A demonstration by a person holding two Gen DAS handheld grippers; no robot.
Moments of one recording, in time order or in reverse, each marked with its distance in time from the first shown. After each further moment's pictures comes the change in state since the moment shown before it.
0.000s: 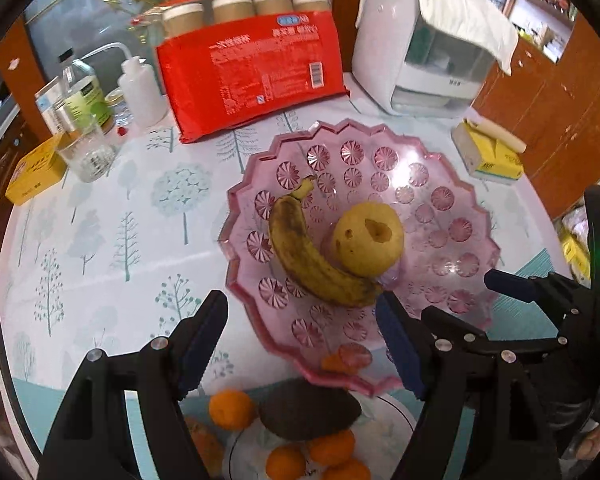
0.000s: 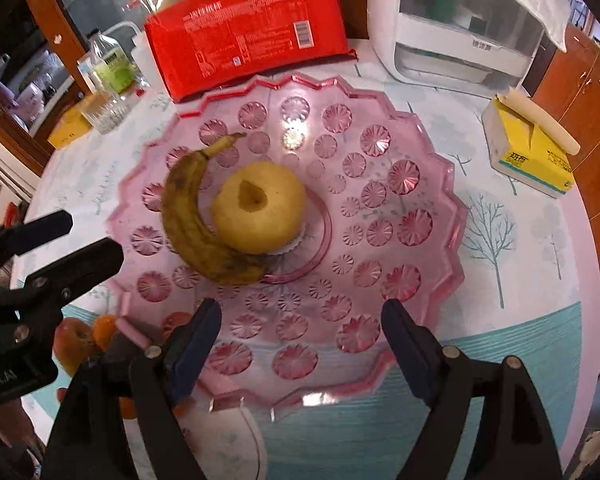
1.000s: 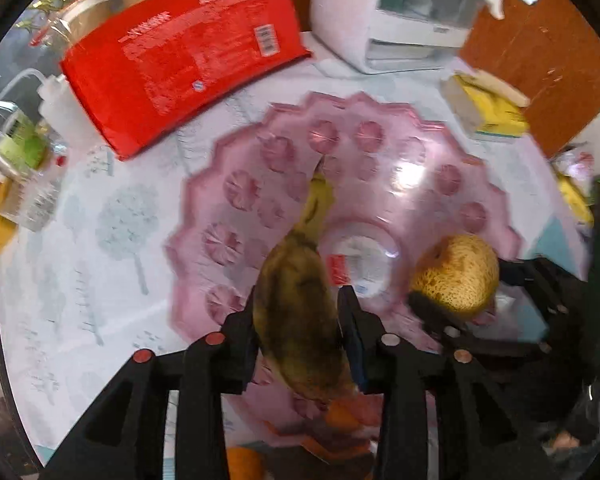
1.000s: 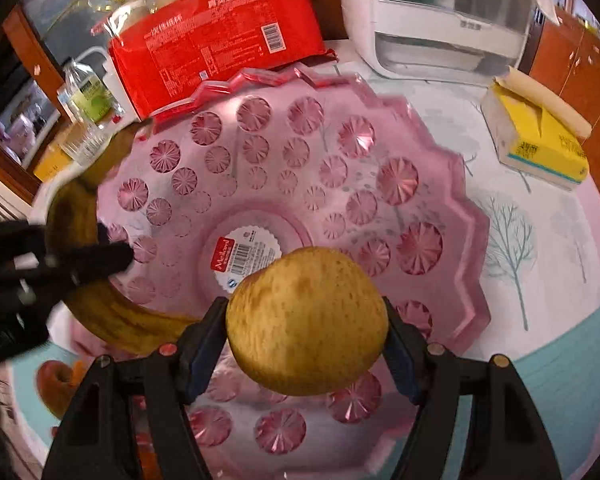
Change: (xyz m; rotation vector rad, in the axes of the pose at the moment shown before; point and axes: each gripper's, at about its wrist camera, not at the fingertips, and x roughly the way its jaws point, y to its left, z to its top) left arm 0.076 -0.020 0.058 0.186 0.163 -0.008; right arm 0.050 -0.017 0.015 0.024 -0.088 -0.020
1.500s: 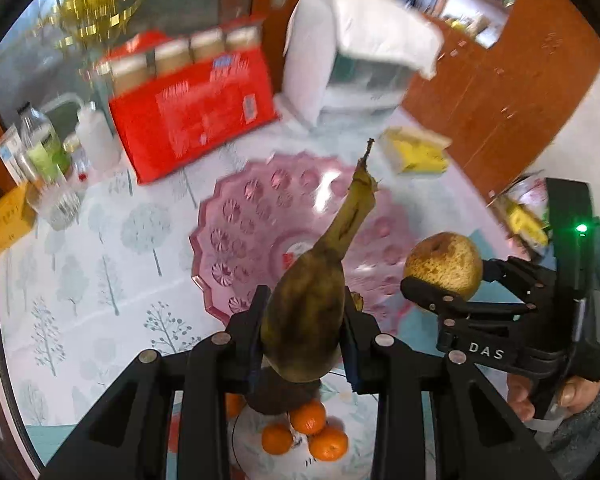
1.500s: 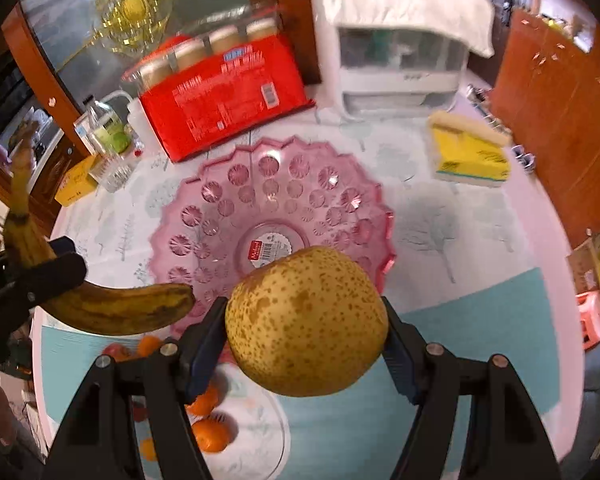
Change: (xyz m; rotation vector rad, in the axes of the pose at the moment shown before) left arm -0.116 0.003 -0.054 -0.024 -0.159 -0.162; right arm -0.101 -0.005 -0.005 0.102 0.007 0.006
